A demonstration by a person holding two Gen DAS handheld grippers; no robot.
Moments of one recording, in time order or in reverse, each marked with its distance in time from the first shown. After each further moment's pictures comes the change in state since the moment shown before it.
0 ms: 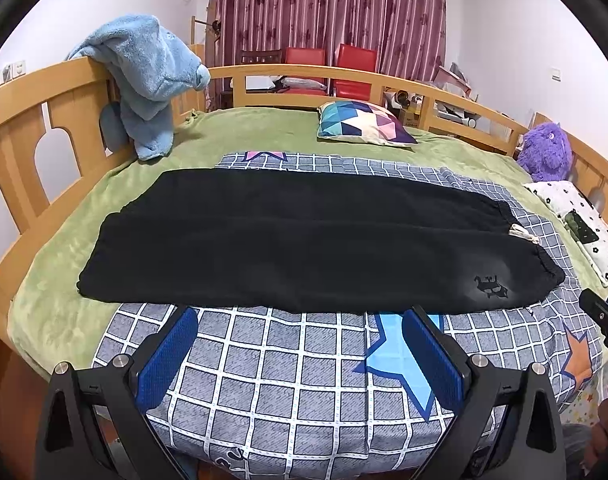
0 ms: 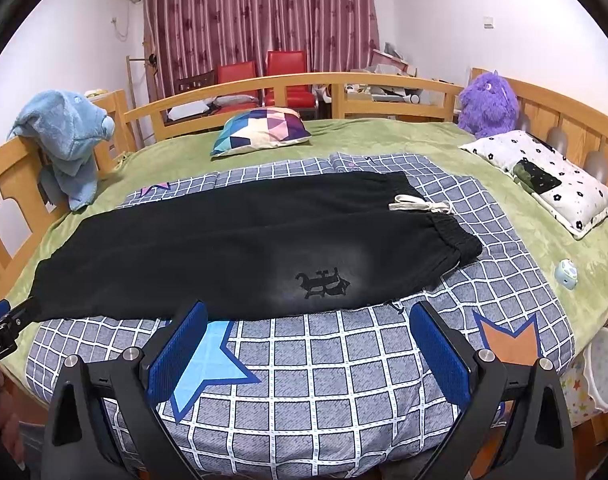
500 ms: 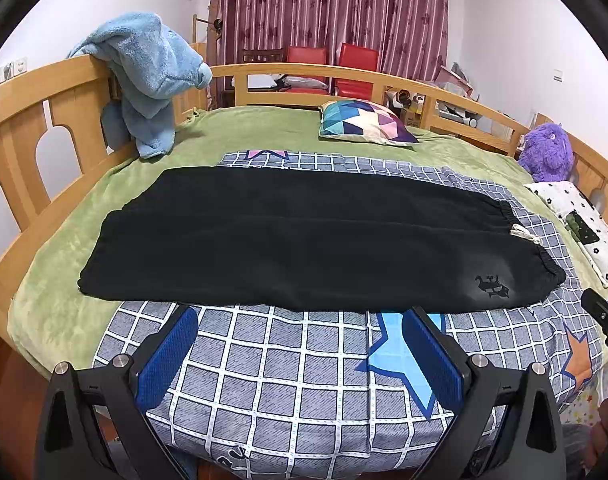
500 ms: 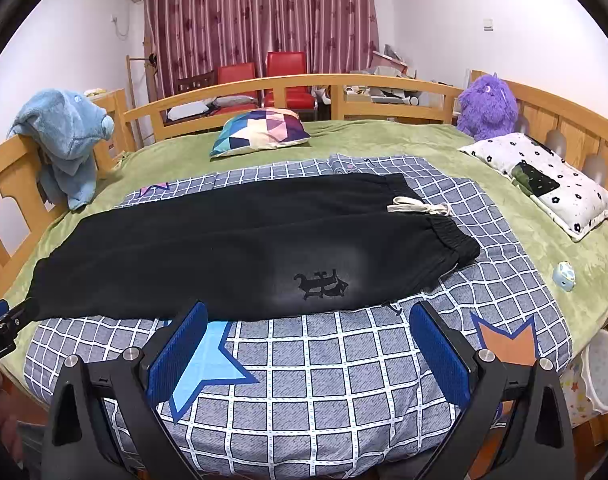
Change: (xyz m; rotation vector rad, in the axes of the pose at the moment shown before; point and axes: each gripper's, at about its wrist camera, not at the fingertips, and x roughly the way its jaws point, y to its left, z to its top) left arm 0.001 0.004 -0.001 -0.006 0.003 0.000; right arm -0.002 0.003 0.000 -0.008 -0.007 -0.008
